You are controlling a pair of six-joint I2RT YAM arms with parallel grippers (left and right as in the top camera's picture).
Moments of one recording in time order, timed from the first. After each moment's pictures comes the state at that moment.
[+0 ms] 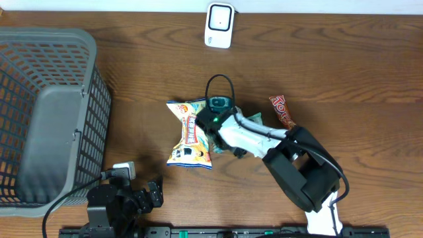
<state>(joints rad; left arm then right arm) 0.00 0.04 0.32 -1.03 0.23 -0.25 0.79 2.09 1.30 -0.99 0.58 0.34</state>
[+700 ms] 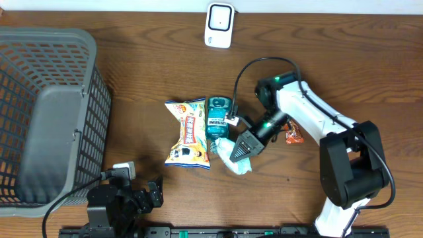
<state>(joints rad) 0.00 0.04 0.32 -1.03 0.23 -0.25 0.39 1.93 1.34 -1.44 -0.94 -0.71</state>
